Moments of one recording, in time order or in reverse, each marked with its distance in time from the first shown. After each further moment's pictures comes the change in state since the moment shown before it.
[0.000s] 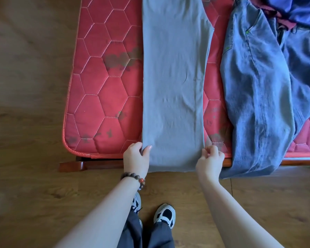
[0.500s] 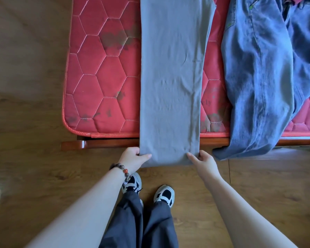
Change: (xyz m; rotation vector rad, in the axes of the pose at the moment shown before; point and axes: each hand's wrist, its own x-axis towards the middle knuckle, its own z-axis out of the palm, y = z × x) left_hand -0.034 -0.048 -0.011 -0.046 -0.534 -0.281; right_hand -0.032 0.057 -0.025 -0.039 -0.440 0.110
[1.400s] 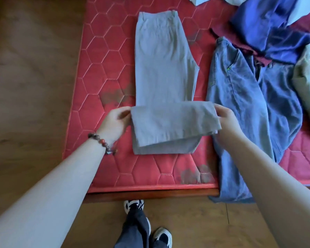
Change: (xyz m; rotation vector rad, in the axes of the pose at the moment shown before) left_hand 0.054 0.222 -0.144 -0.261 0.133 0.551; right_hand 0.063 -0.262 -0.123 0.269 -0.015 -0.517
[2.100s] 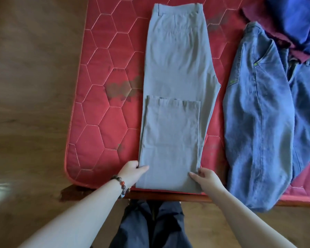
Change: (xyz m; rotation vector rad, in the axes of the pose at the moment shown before) left_hand -0.057 -0.125 0.047 0.256 -0.167 -0.683; right_hand -0.045 0.164 0.029 -0.332 -0.251 0.578
